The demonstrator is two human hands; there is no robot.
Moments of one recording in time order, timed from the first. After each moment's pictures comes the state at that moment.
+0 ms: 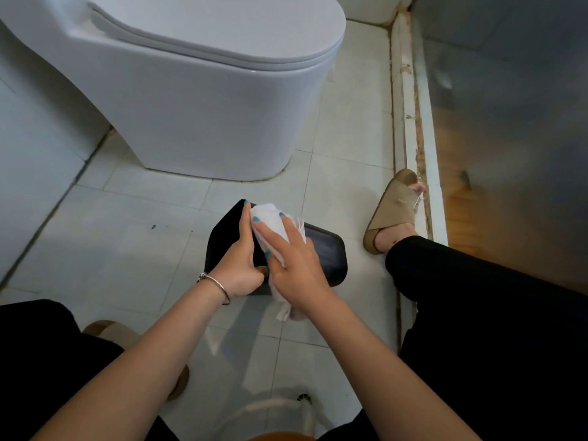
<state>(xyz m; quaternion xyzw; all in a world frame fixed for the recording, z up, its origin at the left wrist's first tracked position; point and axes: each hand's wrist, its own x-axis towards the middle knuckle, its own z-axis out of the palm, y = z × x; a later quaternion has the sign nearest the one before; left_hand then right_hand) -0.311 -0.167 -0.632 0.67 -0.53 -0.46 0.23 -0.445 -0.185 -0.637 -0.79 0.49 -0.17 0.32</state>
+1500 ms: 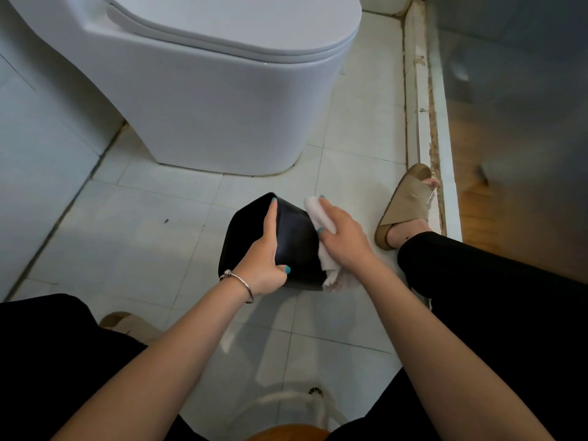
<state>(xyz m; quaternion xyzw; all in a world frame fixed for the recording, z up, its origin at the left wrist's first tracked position) -0.319 -0.163 -0.636 0.68 -0.54 -0.44 0.21 -0.486 -0.246 -0.648 -0.72 0.60 -0.11 0.34</state>
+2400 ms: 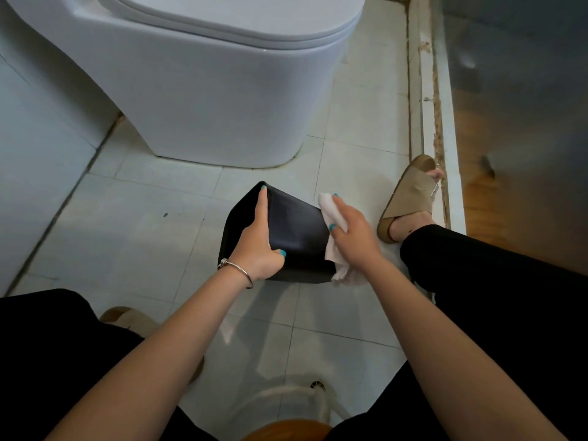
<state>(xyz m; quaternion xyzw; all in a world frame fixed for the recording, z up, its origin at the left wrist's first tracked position) -0.314 -0.173 -0.635 0.72 -0.51 -0.41 0.24 -0.505 -0.251 -0.677 -0.69 0.63 -0.12 0.34</state>
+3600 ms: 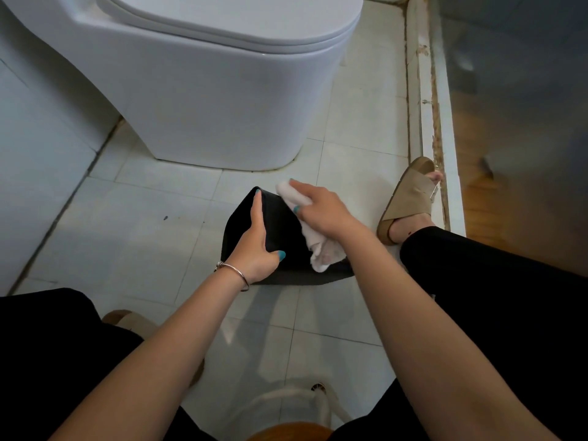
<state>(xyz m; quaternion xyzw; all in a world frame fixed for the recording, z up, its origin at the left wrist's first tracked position) -0.307 -0.175 -0.647 0.69 -0.49 -0.47 0.26 -0.444 -0.280 -0.629 -0.71 0.56 -0.07 0.42</state>
